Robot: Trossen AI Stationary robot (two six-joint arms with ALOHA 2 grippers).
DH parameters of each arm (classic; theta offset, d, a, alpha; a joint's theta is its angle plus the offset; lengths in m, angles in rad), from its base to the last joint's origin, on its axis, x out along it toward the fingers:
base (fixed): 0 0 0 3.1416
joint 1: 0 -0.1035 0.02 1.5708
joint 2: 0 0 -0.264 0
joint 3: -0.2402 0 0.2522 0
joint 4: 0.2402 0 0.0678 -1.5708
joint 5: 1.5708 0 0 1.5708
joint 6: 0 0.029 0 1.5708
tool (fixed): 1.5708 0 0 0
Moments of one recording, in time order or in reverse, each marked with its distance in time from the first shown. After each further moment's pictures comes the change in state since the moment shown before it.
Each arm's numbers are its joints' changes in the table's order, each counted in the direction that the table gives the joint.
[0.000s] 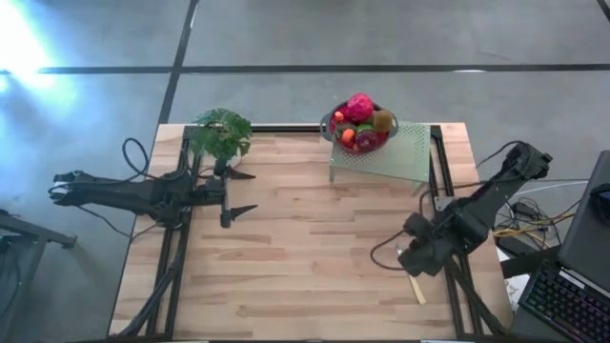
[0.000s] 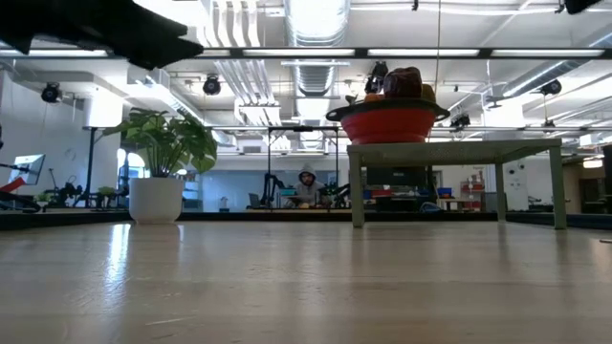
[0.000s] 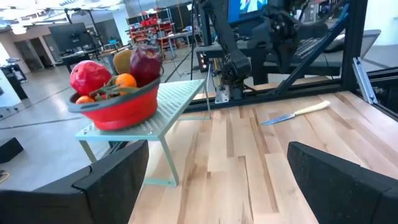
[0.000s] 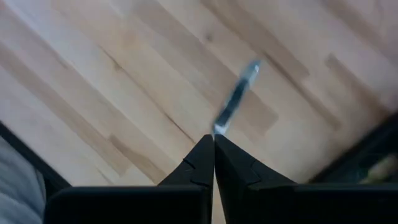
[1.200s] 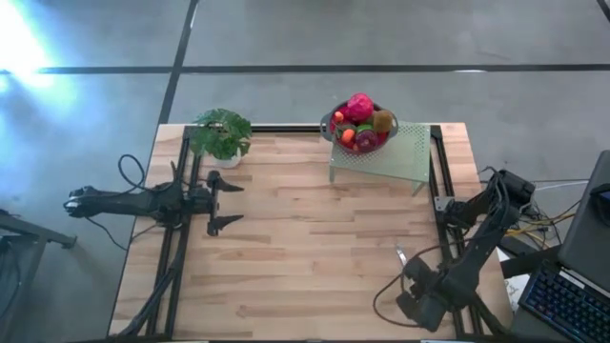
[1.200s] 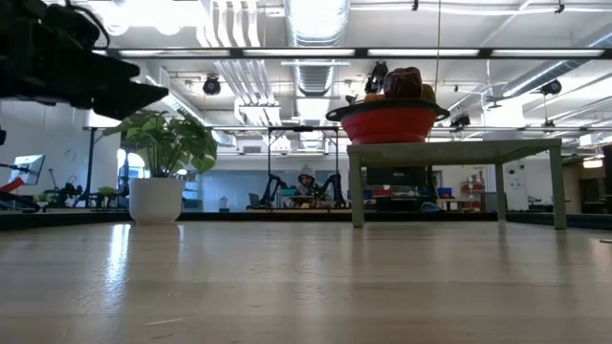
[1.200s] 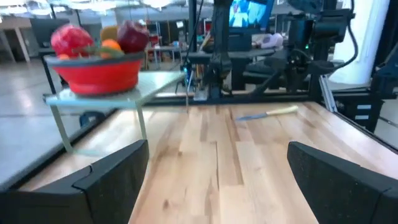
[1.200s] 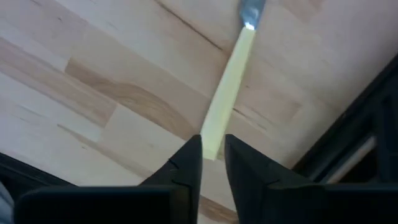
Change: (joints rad) left arm 0.001 -0.375 0.337 0.058 0.076 -0.129; right arm -0.248 0.418 -0.094 -0.131 -0.189 0.414
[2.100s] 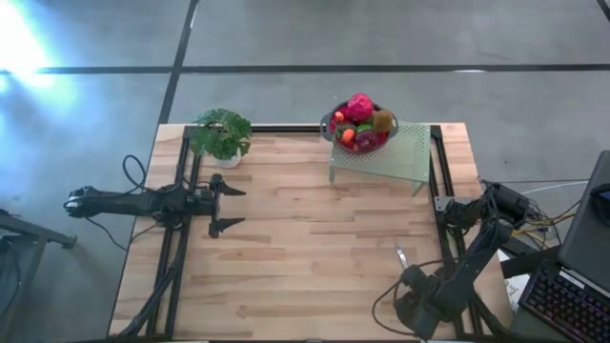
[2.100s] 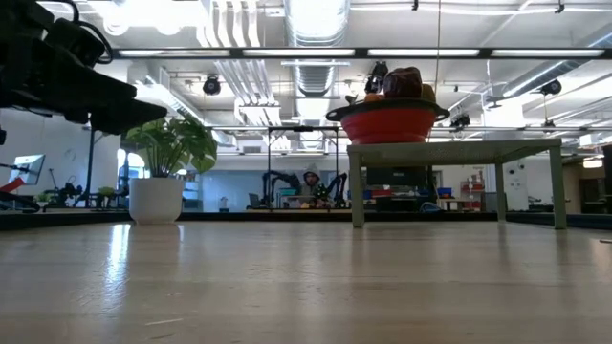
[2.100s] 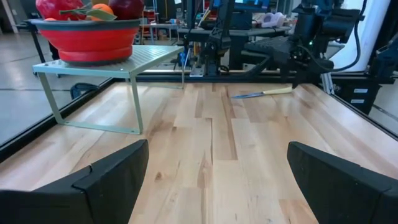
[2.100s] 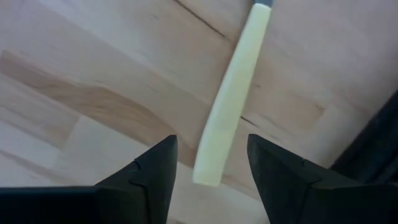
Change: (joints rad) left arm 0.000 0.003 0.019 0.076 0.008 -0.062; right arm -0.038 0.136 0.035 -0.093 -0.003 0.044
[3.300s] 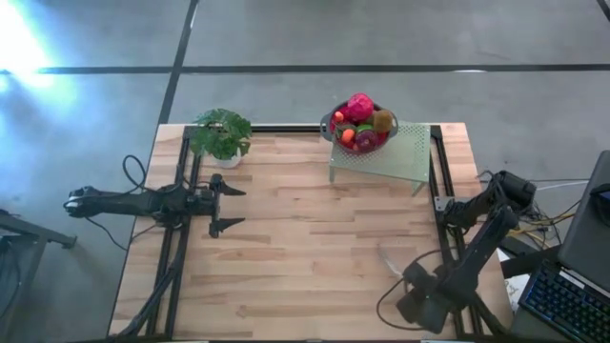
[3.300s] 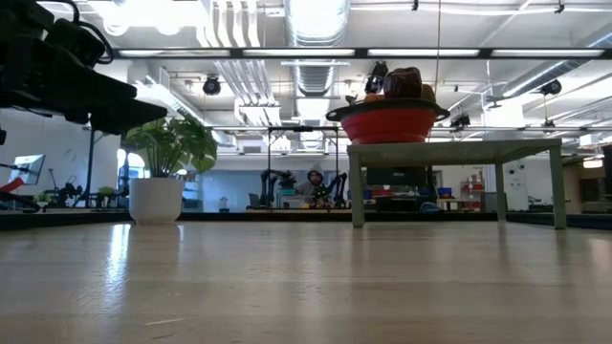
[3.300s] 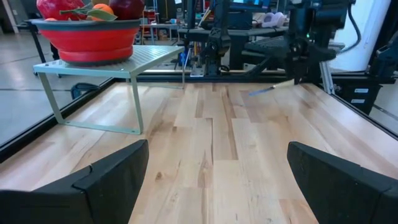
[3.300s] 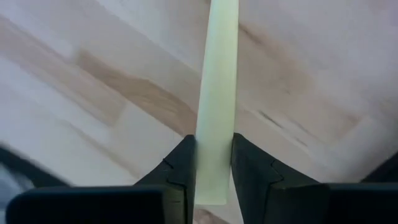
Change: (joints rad) left arm 0.000 0.000 0.002 0.003 -0.001 0.000; right arm -0.013 -0.139 0.118 -0.163 0.057 -0.019
